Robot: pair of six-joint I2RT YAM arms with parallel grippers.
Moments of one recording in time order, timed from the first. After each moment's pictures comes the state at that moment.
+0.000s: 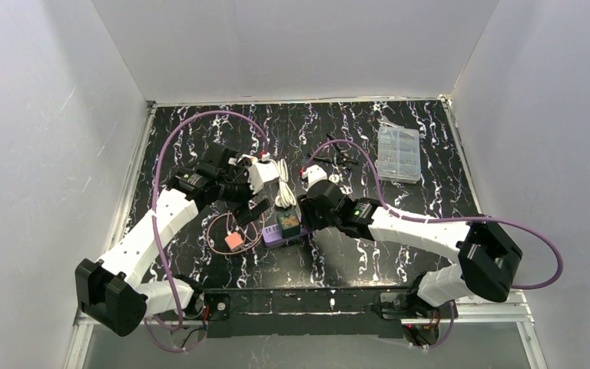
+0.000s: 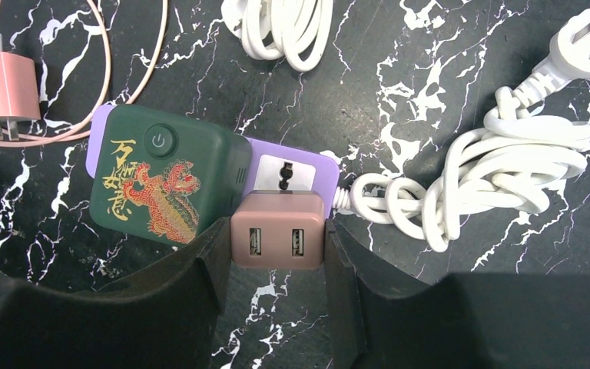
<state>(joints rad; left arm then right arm) -0.49 1.19 1.08 -0.86 0.34 0.61 1.02 1.40 0.88 -0.26 0.22 0.39</state>
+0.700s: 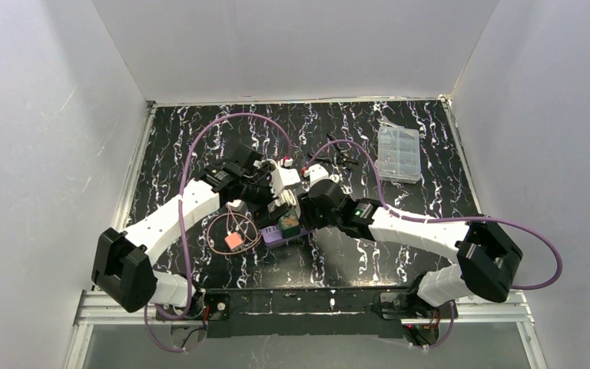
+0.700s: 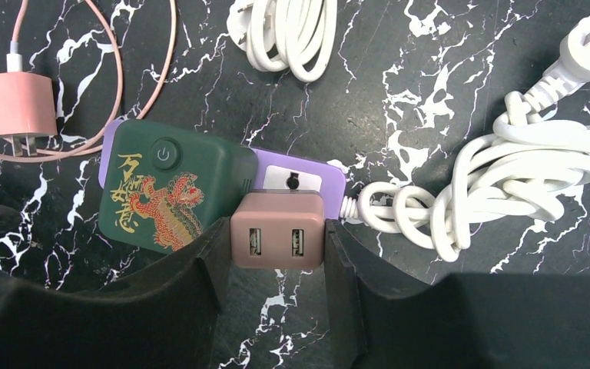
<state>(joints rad) -0.59 1.35 1.08 -0.75 0.39 0.57 1.01 1.40 0.86 -0.21 0.21 0.42</state>
